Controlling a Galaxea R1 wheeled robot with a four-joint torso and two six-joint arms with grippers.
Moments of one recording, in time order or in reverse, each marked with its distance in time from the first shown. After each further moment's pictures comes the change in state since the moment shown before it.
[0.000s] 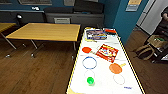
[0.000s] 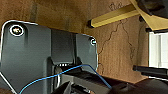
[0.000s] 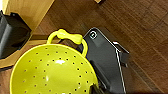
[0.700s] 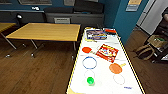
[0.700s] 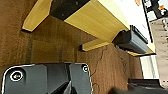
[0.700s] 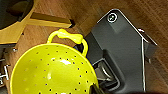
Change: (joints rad) left arm -0.214 -0.280 0.325 -0.010 0.011 -0.011; right arm 0.075 0.282 -0.220 -0.135 -0.089 -0.007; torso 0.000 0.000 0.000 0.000
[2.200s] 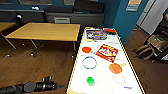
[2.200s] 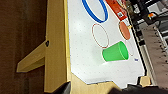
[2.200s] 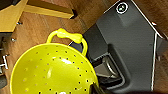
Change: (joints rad) left arm -0.660 0.008 -0.100 -0.265 0.473 -0.075; right arm 0.063 0.080 -0.033 -0.029 -0.121 0.000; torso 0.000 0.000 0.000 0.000
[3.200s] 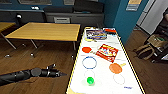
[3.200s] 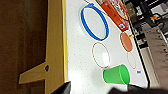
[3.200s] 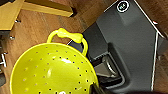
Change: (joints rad) left arm -0.176 0.104 -0.139 -0.004 0.140 -0.097; right arm 0.014 0.006 0.001 0.000 -0.032 0.000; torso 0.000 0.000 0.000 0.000
